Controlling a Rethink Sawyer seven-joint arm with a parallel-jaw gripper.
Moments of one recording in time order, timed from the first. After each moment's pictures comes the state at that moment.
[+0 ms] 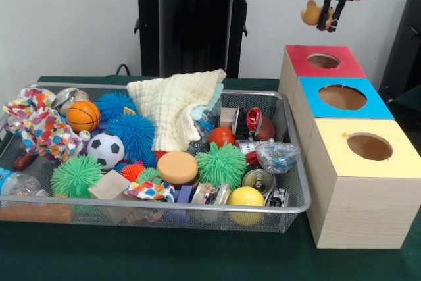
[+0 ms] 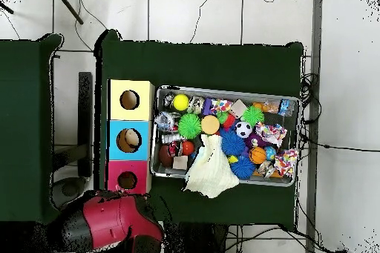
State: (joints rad) arm 0.24 -0.94 -0.07 2.04 -0.09 0.51 2.10
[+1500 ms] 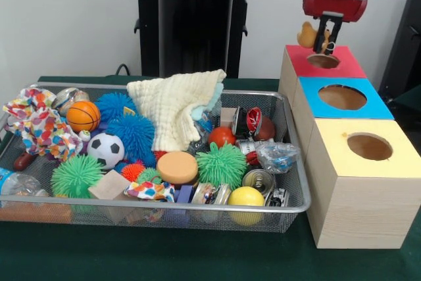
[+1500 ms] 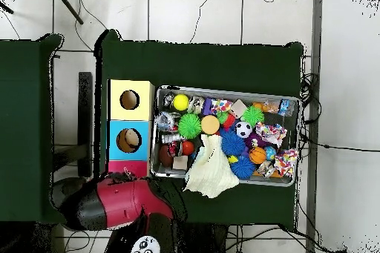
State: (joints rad) arm 0.19 -0.84 -0.07 1.97 -0.09 0.43 2.10
